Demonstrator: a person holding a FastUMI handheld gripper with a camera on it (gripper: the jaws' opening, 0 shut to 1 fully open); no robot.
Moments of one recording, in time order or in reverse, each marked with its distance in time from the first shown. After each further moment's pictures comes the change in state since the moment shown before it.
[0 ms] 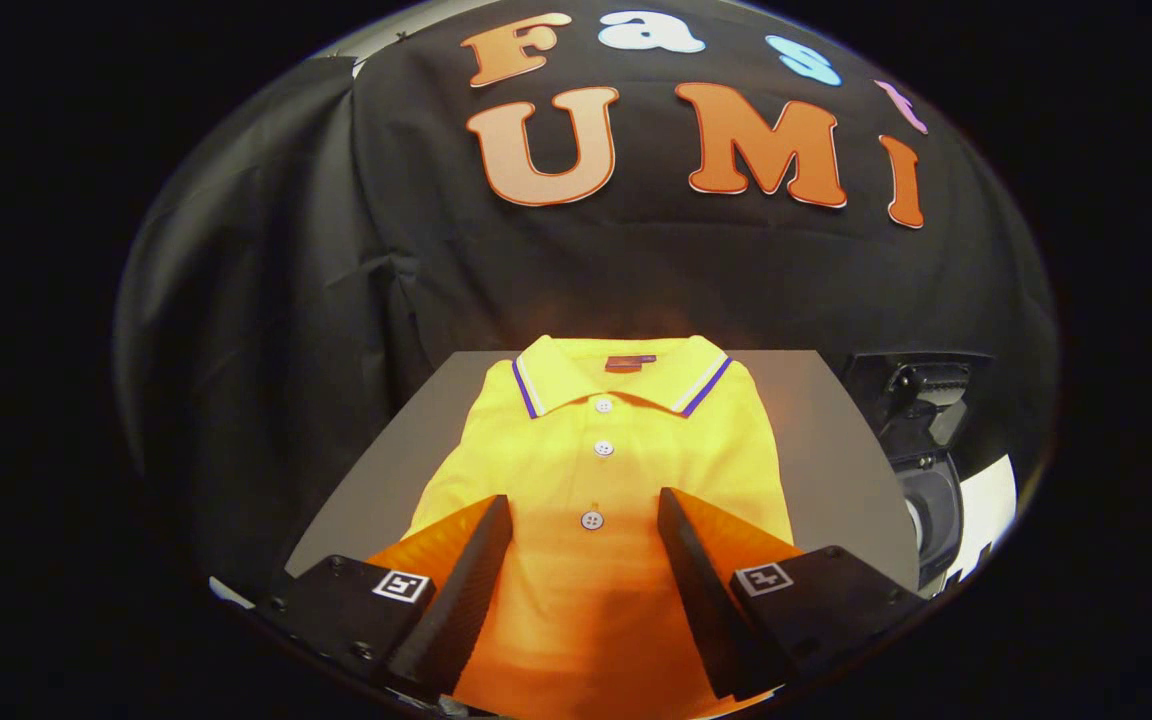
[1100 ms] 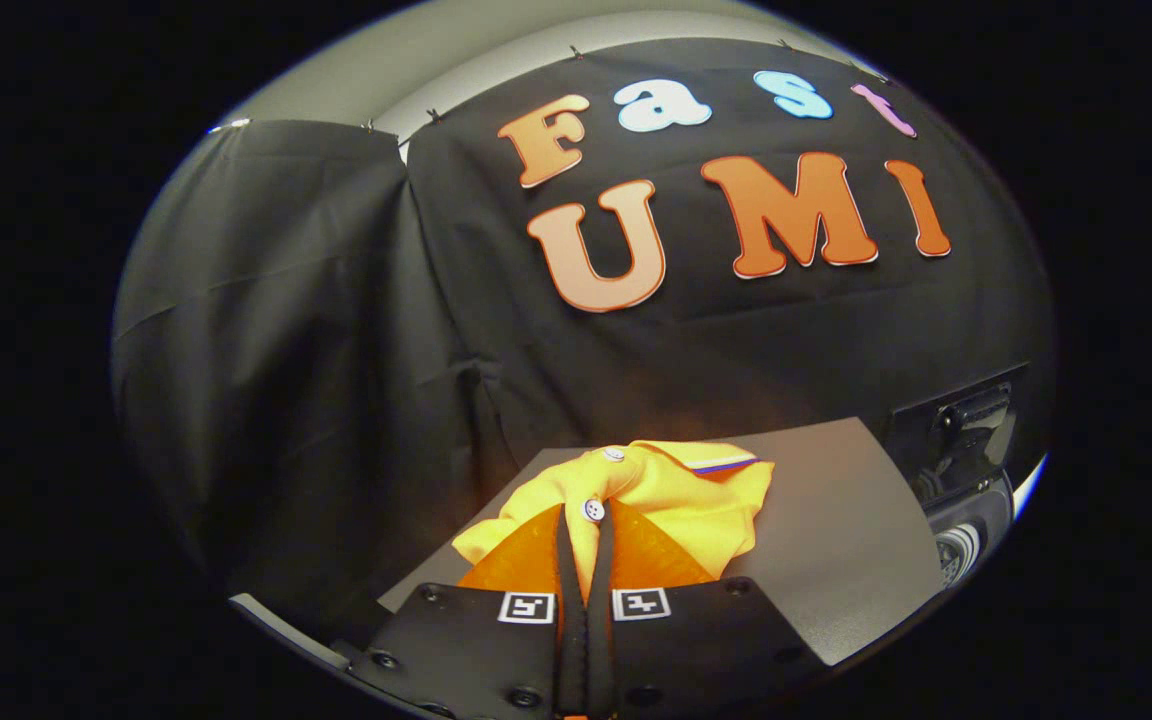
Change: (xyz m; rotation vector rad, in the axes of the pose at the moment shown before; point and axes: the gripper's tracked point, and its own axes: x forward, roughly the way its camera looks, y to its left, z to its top) arm -0.058 0.028 0.064 0.067 -0.357 0.239
